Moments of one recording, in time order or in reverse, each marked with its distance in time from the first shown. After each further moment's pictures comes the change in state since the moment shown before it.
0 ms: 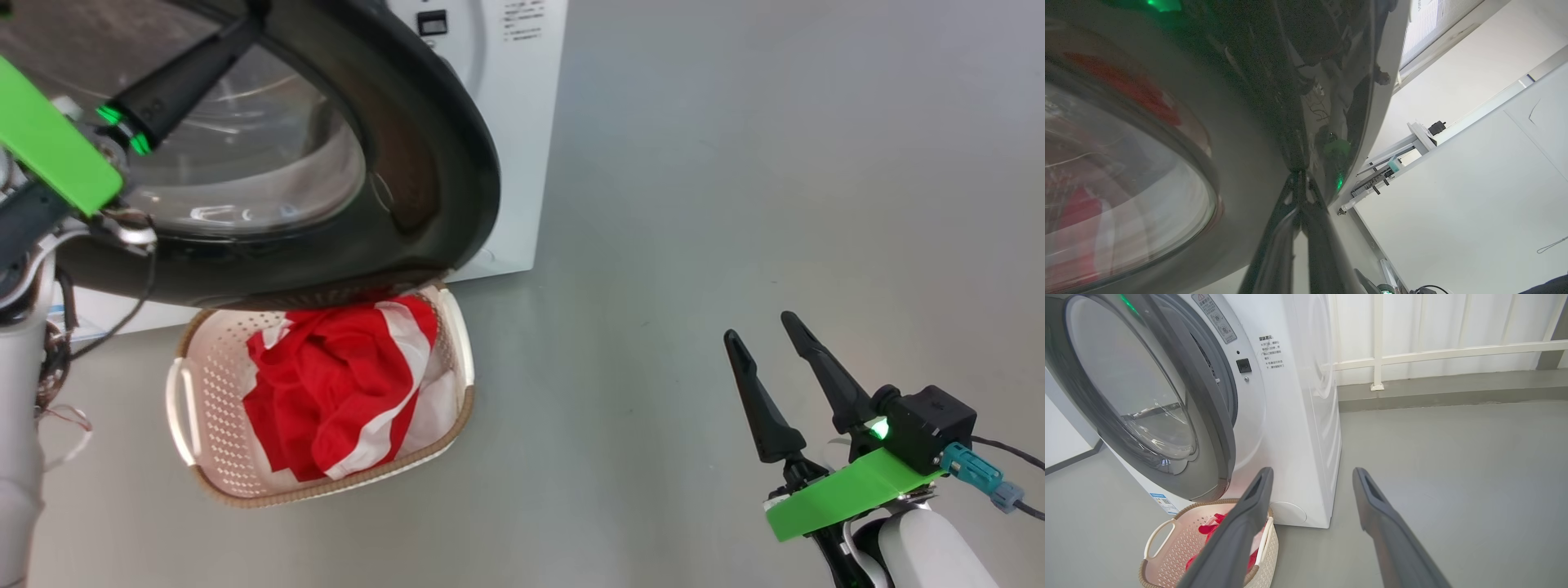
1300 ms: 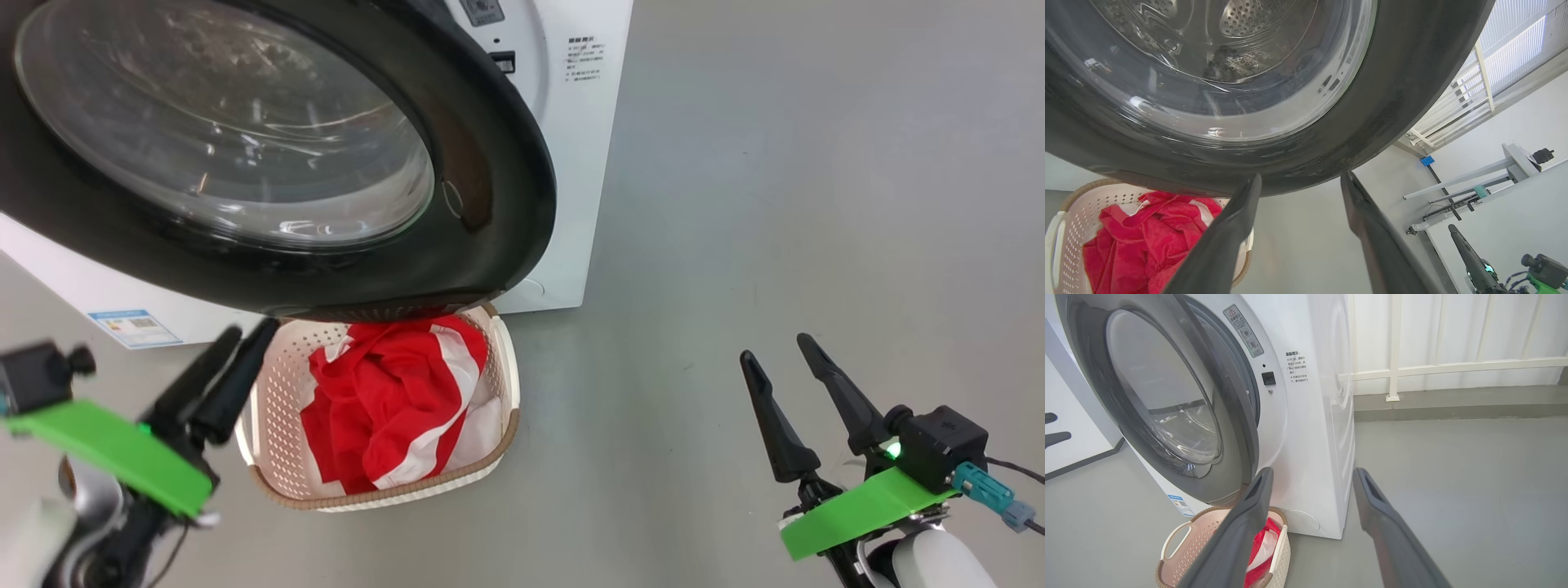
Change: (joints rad) left arm 0.497 0.231 -0.291 -0.113 0.014 0.000 -0.627; right arm 0.041 -0.010 -0.025 0.000 -0.006 0.000 0.000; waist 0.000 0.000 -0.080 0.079
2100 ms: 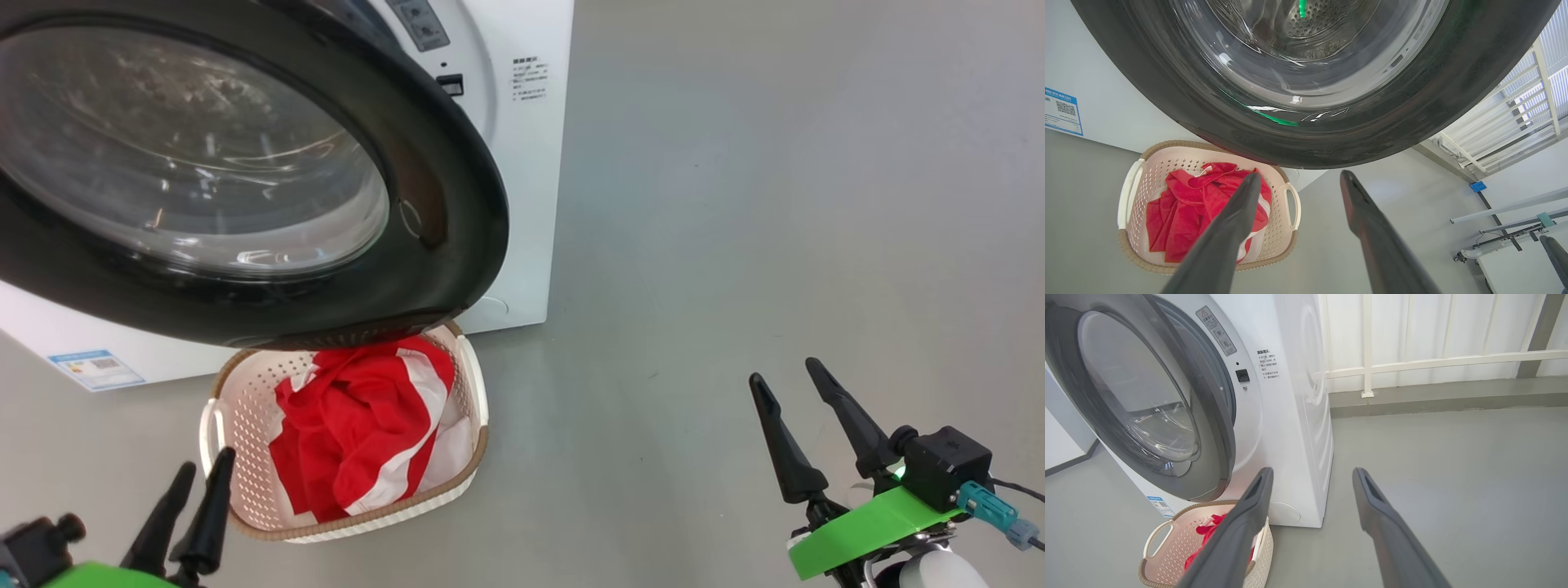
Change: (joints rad) left arm 0.272 -0.069 0.025 0.151 0.148 0.000 -0.337; right arm 0.045 -0.001 -0.014 0.012 0.000 0.000 0.000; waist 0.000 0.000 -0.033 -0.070
